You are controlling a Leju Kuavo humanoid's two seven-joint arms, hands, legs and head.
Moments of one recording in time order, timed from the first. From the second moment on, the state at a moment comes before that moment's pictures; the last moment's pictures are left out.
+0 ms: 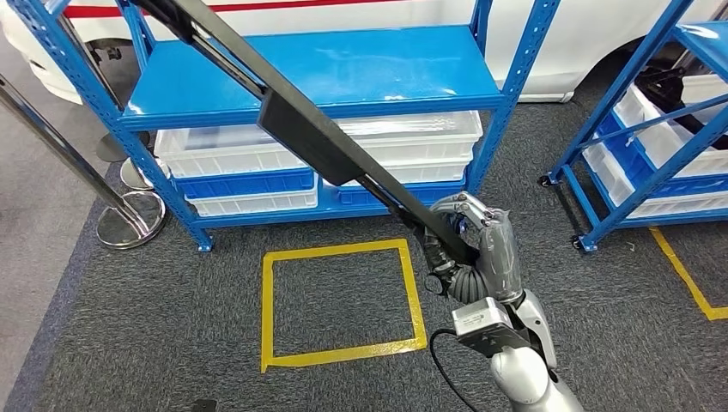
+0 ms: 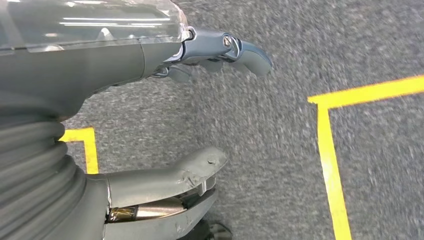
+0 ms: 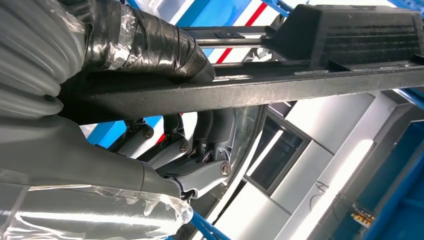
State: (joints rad) left arm -0.11 -0.17 1.02 -0.23 -1.00 0.22 -0.53; right arm -0.19 -0.09 0.39 -1.89 0.38 -0.36 -0.28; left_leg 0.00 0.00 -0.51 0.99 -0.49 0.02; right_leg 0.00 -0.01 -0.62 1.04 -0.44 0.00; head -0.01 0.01
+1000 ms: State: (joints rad) left arm -0.12 -0.17 1.02 -0.23 -0.99 0.22 -0.51; right arm -0.22 -0.09 0.39 -1.88 0.36 -0.35 -0.27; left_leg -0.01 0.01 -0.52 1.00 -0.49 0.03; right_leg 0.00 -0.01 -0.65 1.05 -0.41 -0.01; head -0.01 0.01
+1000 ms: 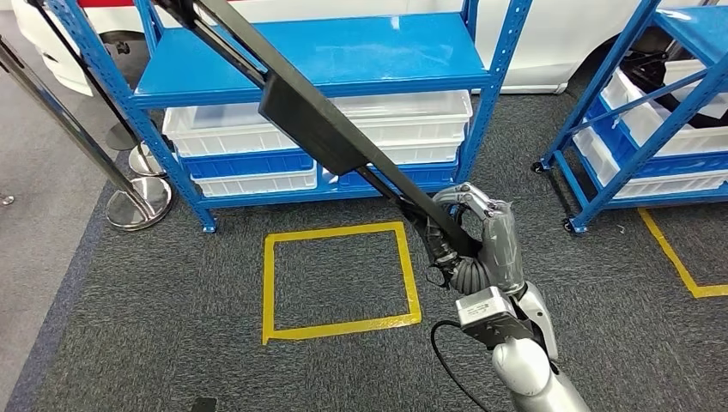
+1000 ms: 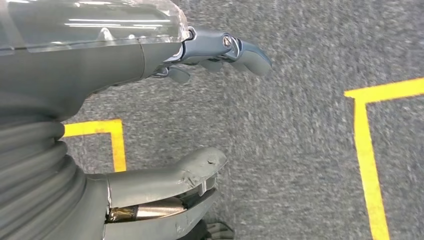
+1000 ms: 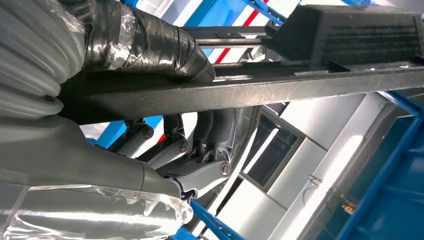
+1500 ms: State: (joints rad) left arm -0.12 -0.17 1.02 -0.23 -0.99 0.23 -0.51; right arm -0.23 -0.09 0.39 -1.87 0.34 -0.35 -0.27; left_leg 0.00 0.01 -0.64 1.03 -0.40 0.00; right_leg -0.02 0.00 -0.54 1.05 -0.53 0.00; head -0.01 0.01
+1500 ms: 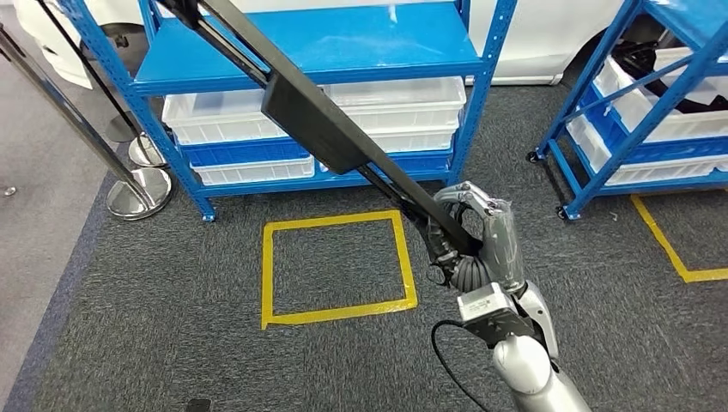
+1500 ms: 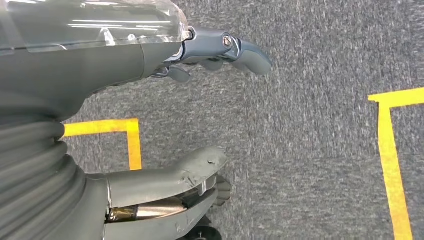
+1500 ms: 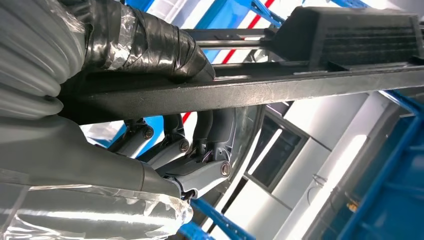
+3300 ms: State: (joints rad) left arm -0.12 -0.18 1.02 -0.23 -0.99 0.23 -0.51; right arm -0.21 -0.09 0.36 -1.87 0.33 -0.34 -0.27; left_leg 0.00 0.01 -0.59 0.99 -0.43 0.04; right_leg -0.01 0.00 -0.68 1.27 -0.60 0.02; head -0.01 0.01
